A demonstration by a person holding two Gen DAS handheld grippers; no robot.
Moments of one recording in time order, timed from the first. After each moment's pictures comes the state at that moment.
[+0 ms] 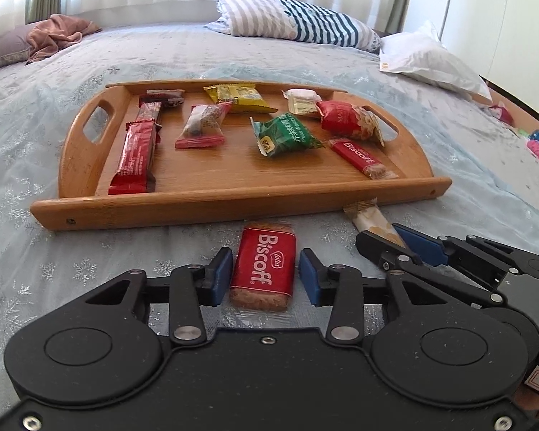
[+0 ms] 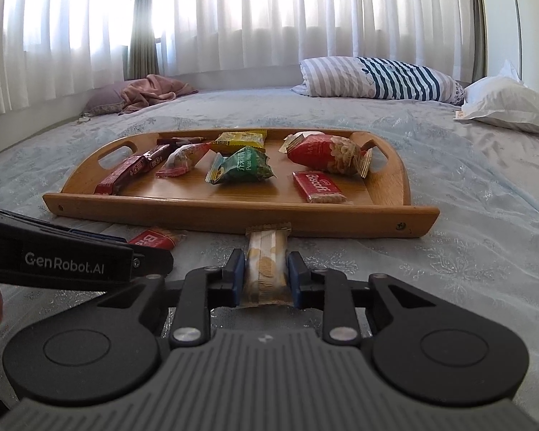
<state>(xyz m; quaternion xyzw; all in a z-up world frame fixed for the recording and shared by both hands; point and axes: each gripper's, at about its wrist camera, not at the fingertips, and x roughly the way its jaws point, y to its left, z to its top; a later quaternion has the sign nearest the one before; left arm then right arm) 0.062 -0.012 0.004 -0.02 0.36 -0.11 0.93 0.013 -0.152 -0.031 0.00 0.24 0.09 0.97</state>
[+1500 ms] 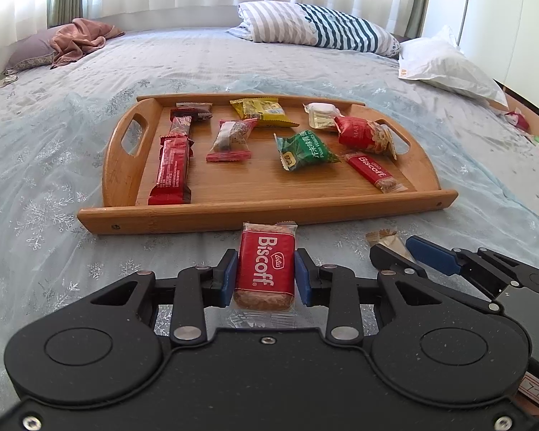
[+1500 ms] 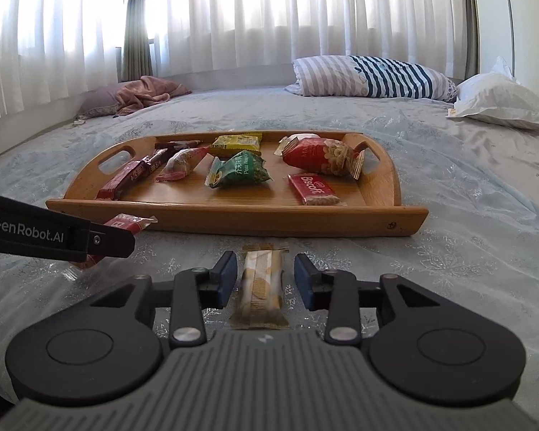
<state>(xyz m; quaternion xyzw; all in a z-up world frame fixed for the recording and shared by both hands) 0.045 -0.003 0.031 -0.01 0.36 -0.08 0.93 0.005 -0.151 -0.022 0.01 0.24 0.08 0.97</state>
